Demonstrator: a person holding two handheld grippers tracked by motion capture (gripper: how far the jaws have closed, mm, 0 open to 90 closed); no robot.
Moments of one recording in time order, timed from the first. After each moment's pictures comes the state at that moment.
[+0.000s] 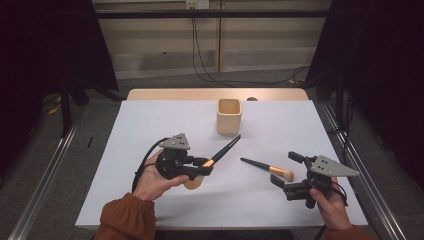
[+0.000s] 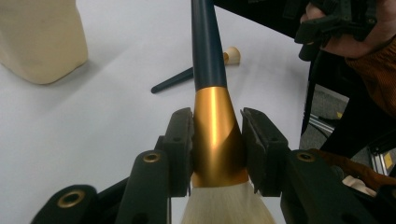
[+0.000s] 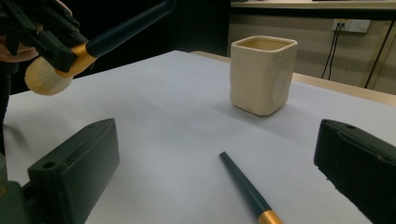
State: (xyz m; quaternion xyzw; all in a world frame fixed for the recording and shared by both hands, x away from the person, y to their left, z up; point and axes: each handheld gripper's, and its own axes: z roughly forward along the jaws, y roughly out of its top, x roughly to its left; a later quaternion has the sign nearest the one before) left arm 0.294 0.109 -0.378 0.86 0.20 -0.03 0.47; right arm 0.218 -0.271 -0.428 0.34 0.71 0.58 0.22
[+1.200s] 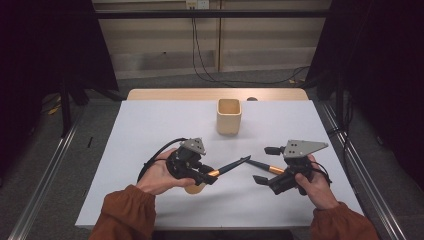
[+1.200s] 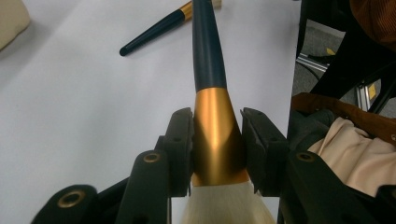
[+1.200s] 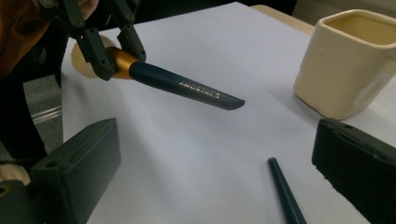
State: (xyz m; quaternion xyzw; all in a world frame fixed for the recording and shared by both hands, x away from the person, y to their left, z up) left arm 0.300 0.085 -0.381 0.92 0.14 -0.07 0.37; right arm 0.256 -0.229 -0.398 0.25 0.82 0.50 0.12
